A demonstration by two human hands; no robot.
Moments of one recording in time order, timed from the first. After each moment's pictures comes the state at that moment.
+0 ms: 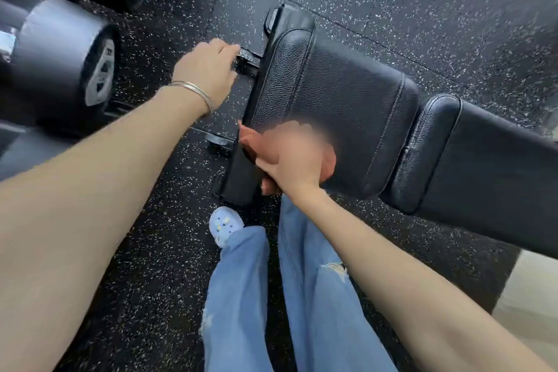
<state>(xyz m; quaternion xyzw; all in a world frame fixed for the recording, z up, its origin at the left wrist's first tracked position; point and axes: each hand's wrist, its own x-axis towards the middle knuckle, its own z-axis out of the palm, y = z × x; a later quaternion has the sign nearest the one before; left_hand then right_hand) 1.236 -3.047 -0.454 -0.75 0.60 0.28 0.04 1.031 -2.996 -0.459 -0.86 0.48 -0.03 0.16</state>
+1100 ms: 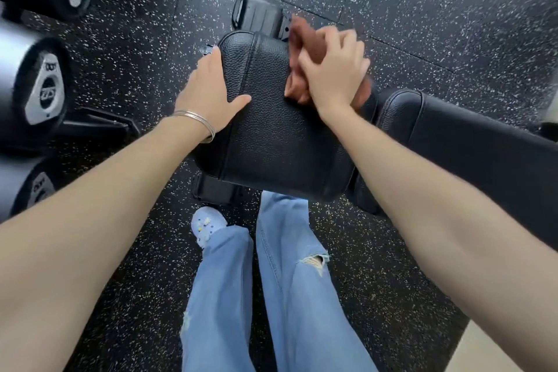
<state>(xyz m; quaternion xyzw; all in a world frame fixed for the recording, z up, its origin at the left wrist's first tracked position) 1.146 -3.077 -0.453 -0.79 0.49 0.37 -0.03 0.976 -3.179 -0.466 -0.74 0.66 -0.04 0.12</state>
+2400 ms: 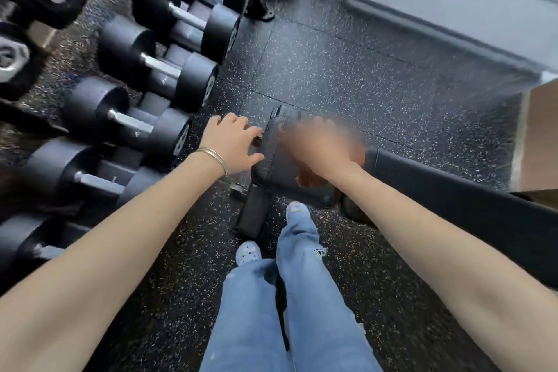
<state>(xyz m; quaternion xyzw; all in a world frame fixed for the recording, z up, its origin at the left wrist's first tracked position) 1.166 -2.954 -0.157 -0.71 0.68 0.13 0.12 0.986 -3.037 -0.176 -0.88 0.45 0.12 0.10</state>
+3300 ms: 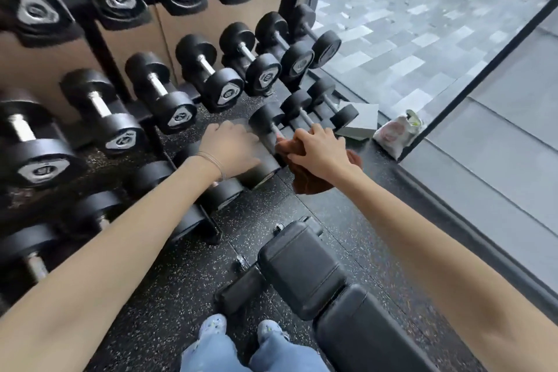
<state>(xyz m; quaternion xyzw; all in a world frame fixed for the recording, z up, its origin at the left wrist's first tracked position) 1.198 -2.906 0.083 -0.89 0.45 -0.01 0.03 1.083 -3.076 0.096 -0.98 0.19 0.02 0.05</state>
